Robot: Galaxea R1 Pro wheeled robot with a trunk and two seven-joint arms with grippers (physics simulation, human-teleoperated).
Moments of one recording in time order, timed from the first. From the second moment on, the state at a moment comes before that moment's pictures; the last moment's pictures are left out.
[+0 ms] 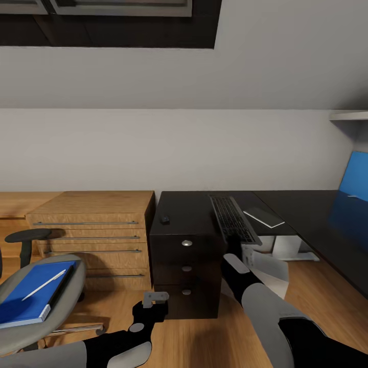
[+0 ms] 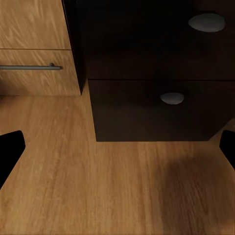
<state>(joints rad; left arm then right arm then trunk) -0.68 0.15 -1.52 -0.86 1.36 -0.20 0.71 -0.88 0.17 -0.03 -0.34 -1.39 -0.56 0.00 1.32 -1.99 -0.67</state>
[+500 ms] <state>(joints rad) -0.68 0.14 -1.52 -0.86 1.36 -0.20 0.71 -0.88 0.17 0.16 -0.50 -1.39 -0.56 -0.23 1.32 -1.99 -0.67</state>
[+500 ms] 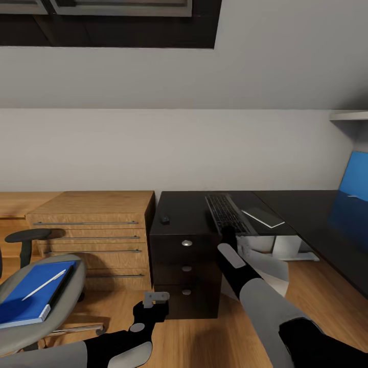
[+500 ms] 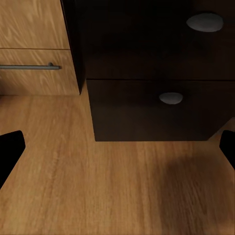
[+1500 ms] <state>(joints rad) -0.68 0.14 -1.52 -0.86 1.36 -0.20 0.71 -0.76 0.17 0.38 -0.80 -1.39 -0.57 -0.49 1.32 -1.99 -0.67</state>
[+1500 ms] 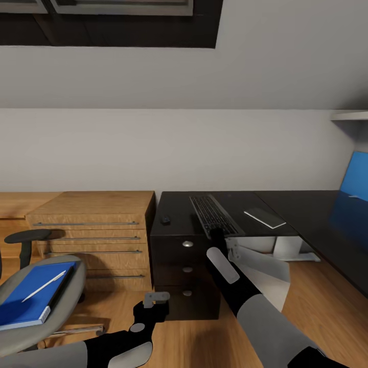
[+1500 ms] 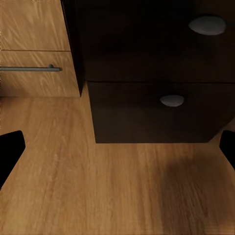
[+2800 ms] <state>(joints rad) -0.68 0.12 -1.52 -0.86 1.36 -0.20 0.71 -0.76 0.17 0.38 -0.75 -1.39 -0.57 -0.49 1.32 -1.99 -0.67</state>
